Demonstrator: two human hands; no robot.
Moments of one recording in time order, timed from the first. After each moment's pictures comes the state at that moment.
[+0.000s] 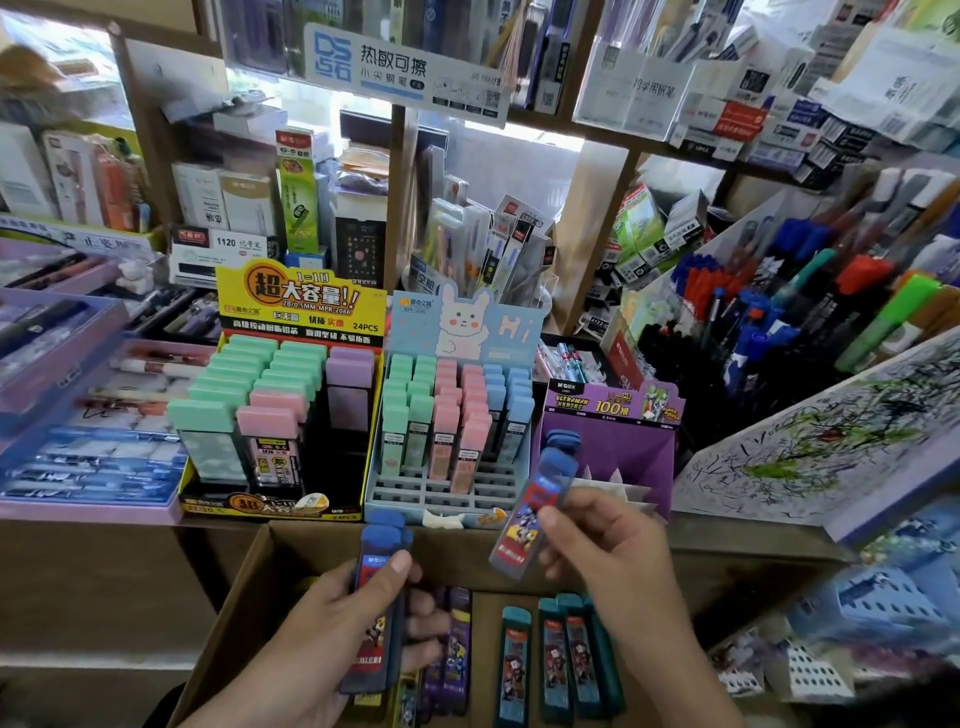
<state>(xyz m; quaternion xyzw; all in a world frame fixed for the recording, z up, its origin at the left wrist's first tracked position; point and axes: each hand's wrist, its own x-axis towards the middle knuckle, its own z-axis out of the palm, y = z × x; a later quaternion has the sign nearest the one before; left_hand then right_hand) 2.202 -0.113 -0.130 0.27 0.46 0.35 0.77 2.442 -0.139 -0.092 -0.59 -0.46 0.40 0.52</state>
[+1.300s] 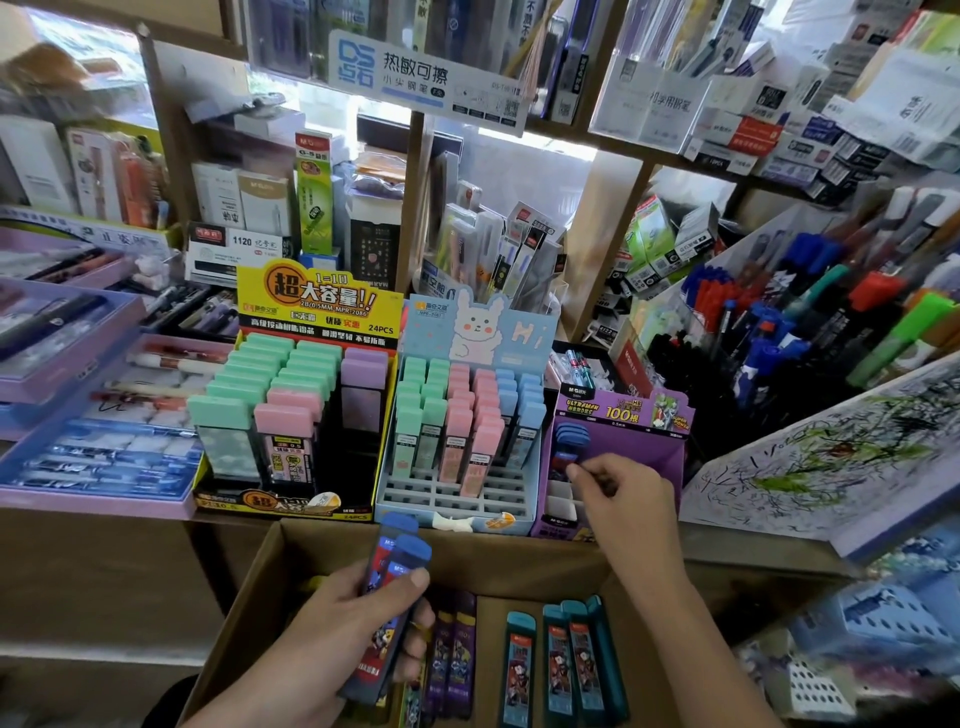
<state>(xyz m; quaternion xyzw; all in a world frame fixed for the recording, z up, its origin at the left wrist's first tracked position) 2.198 -0.111 -0.120 0.32 0.47 0.31 0.76 2.480 -0.075 -0.111 -0.74 -0.56 0.05 0.37</state>
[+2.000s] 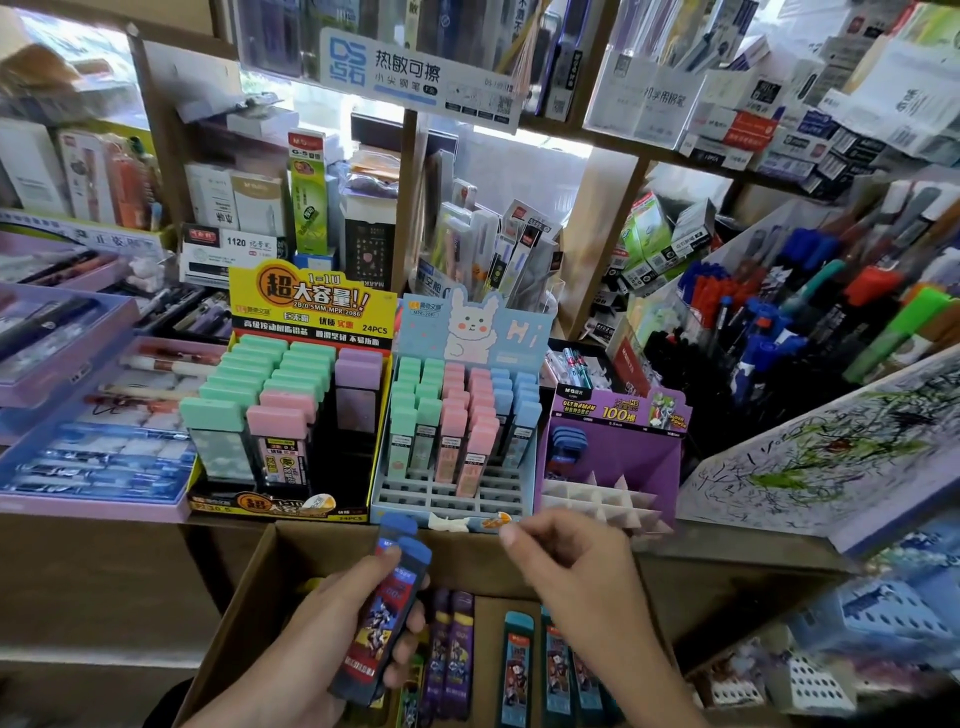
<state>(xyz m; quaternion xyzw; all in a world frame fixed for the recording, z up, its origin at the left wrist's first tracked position) 2.196 -0.101 -0.136 0.27 0.47 0.29 0.79 2.416 -0.135 -0.099 -0.66 -0.55 0.30 0.43</state>
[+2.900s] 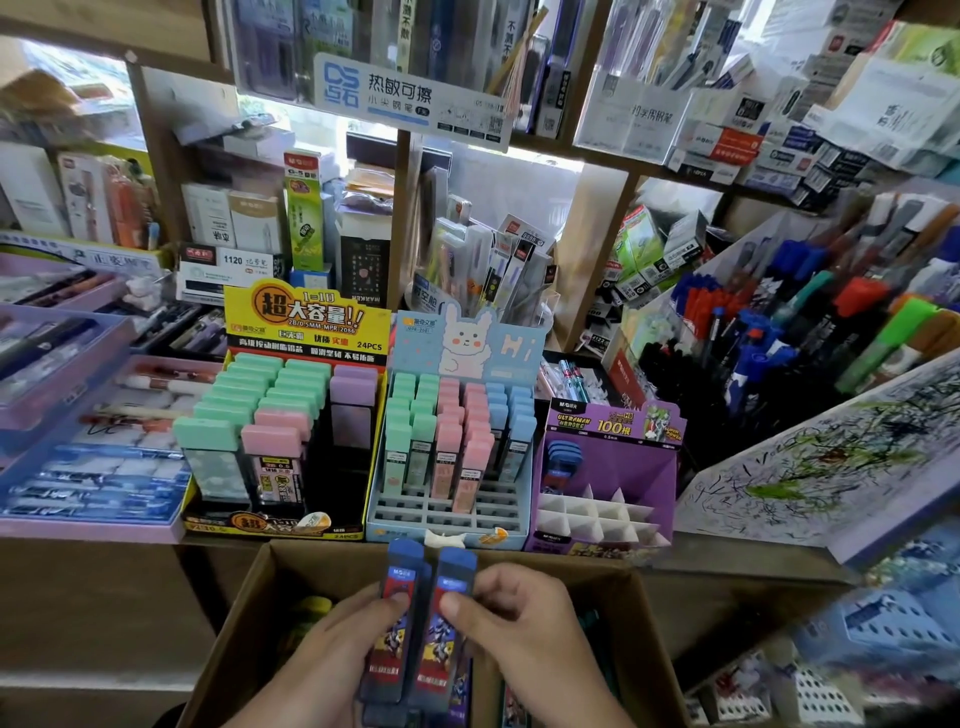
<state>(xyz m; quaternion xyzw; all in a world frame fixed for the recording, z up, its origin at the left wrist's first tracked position) 2.203 -0.111 -0.123 0.34 0.56 0.29 0.70 2.386 -0.138 -0.117 -0.64 -0.46 0.48 0.38</state>
